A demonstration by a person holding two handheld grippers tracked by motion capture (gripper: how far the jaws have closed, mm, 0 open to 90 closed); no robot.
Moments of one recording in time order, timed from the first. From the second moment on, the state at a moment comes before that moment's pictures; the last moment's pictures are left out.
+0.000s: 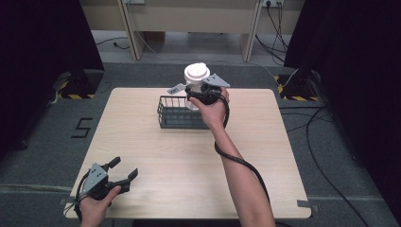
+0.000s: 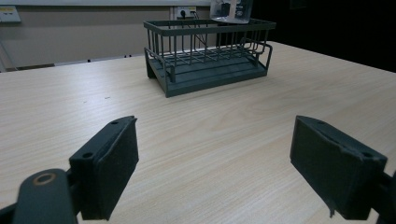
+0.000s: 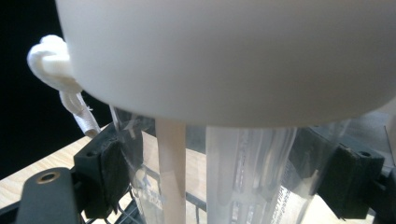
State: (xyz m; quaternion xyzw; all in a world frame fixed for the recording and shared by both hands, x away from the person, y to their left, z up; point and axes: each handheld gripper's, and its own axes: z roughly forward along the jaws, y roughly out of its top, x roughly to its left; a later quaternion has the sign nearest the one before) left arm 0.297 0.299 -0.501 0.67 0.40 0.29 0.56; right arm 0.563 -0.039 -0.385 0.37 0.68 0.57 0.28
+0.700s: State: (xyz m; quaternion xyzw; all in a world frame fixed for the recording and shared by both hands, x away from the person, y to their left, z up) left arm 0.297 0.299 -0.501 0.66 0.40 0.29 0.56; right arm 0.572 -0.022 -0.410 0.38 0.70 0.55 0.27
